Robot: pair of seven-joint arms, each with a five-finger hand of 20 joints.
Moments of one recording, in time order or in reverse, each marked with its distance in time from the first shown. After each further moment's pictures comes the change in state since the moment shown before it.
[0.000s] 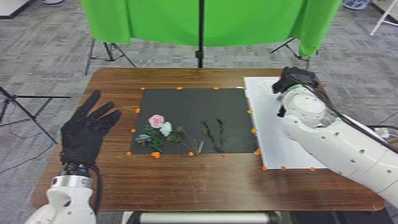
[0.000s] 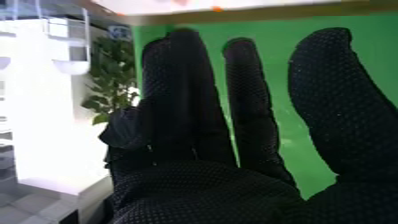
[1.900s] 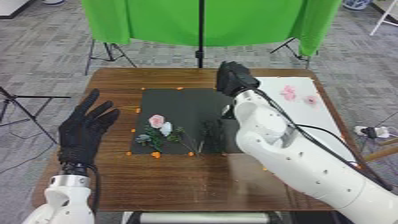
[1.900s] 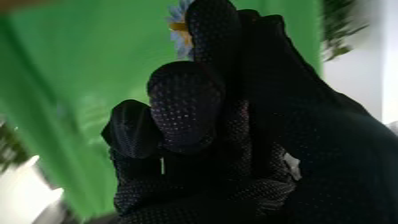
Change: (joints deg) left arm 0.1 0.5 -0.4 0.0 -0.4 -0.1 0.4; right arm -6.6 -13.7 1.5 -10.9 -6.2 6.9 -12.1
